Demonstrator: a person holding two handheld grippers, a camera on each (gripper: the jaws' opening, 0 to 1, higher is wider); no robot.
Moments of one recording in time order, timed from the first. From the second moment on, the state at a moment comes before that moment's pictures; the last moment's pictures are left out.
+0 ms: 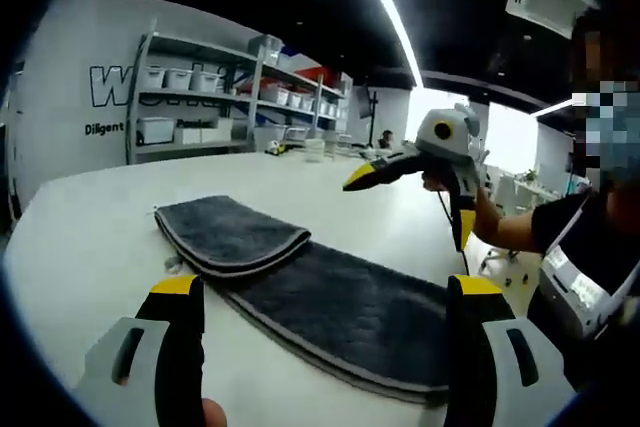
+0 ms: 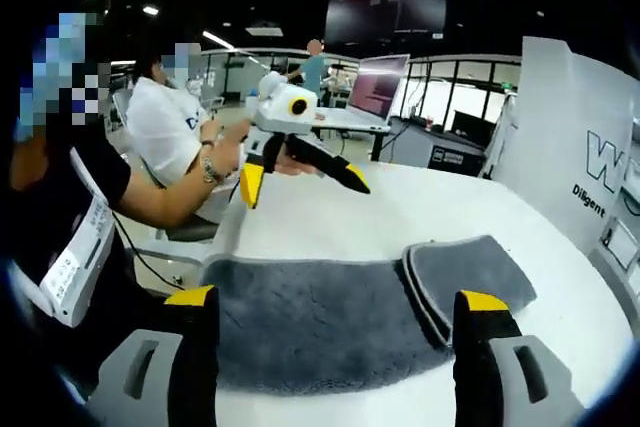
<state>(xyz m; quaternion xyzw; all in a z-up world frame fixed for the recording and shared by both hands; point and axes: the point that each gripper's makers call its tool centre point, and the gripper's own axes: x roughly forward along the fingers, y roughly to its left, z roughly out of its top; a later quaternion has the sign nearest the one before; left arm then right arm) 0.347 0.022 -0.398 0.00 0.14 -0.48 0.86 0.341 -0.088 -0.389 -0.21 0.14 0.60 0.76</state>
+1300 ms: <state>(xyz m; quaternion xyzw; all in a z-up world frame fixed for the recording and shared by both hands) 0.301 -0.030 -0.467 -0.01 0.17 -0.38 0.91 0.603 -0.091 -0.412 -0.18 0.23 0.49 0.82</state>
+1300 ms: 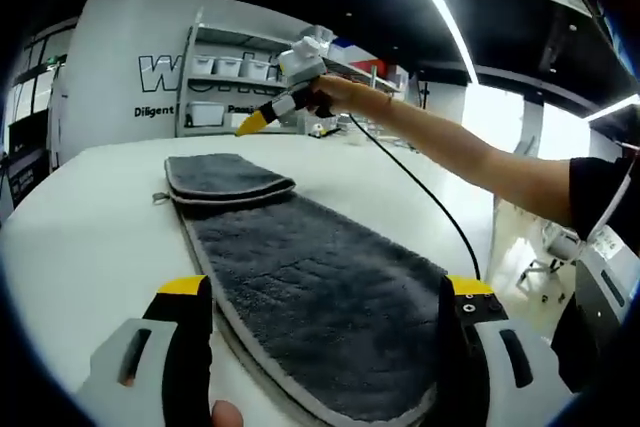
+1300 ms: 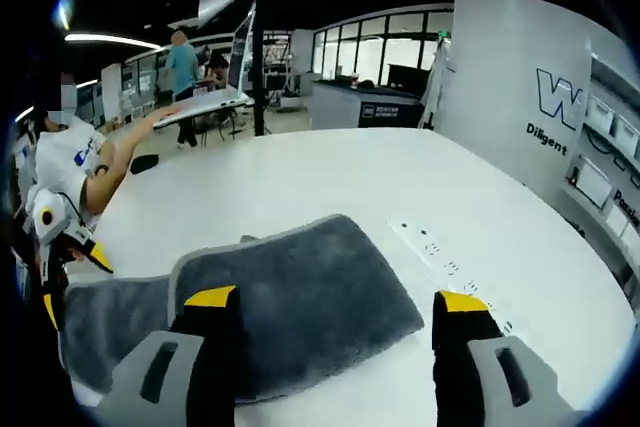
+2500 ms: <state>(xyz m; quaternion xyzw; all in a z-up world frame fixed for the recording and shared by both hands) 0.308 -0.019 -0.487 0.06 0.17 -0.35 0.92 0.682 -0.072 -0.478 -0.19 0.27 0.43 0.84</state>
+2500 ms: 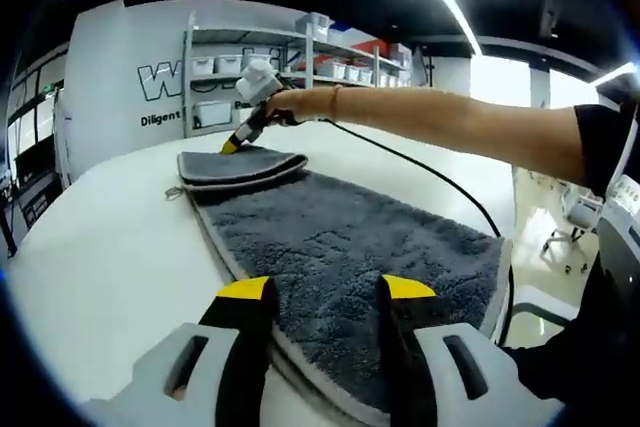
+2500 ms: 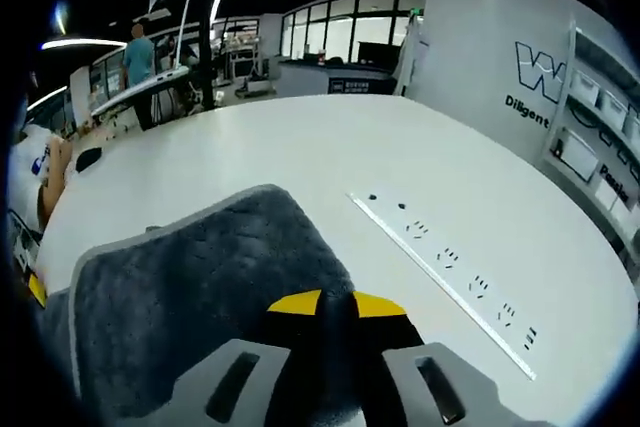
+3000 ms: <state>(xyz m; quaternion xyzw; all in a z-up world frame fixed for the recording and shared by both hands) 0.313 -0.006 -0.488 0.10 0.20 -0.37 0.90 0.670 -0.103 -0.481 -0.20 0.29 0.40 0.84</state>
